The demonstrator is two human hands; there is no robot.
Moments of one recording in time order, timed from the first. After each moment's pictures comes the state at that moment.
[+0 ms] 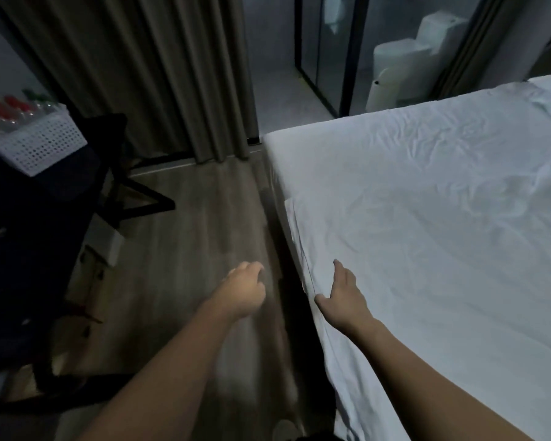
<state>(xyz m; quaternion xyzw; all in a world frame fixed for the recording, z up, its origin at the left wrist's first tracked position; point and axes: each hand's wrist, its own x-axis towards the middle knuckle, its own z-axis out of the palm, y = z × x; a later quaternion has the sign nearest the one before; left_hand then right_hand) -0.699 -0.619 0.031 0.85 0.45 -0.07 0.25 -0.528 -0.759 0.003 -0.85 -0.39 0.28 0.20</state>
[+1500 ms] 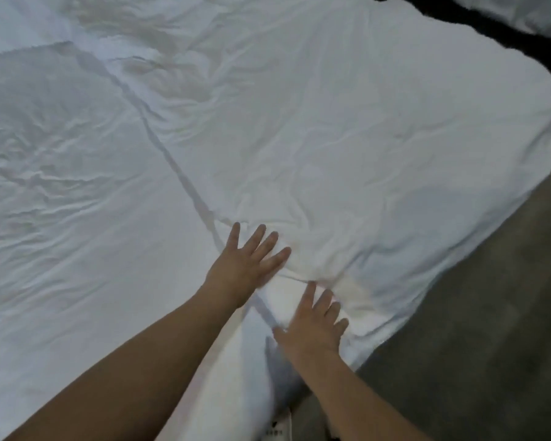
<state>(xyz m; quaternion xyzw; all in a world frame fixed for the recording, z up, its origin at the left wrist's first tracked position) -0.072 -0.245 -0.207 0.59 -0.76 -0.01 -0.28 -0.244 -0.229 -0.232 -0.72 0.58 0.26 0.29</state>
